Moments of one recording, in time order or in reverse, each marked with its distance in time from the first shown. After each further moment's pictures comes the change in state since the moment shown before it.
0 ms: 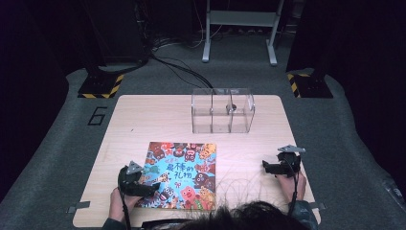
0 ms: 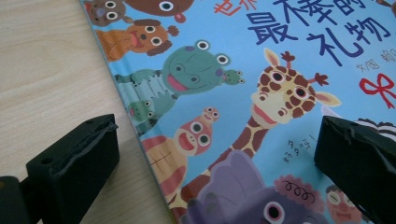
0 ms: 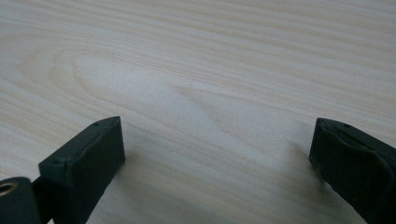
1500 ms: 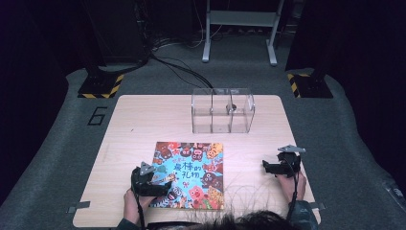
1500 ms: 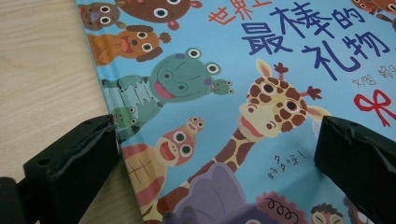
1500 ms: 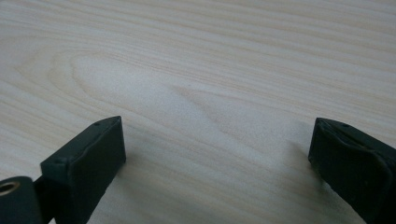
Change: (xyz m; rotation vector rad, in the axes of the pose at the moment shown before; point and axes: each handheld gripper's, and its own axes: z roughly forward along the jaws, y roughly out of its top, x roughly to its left) left arm -0.036 0.010 0.019 -0.040 0.050 -0.040; right arm 0.000 0.000 0.000 -0.004 -0.003 0.004
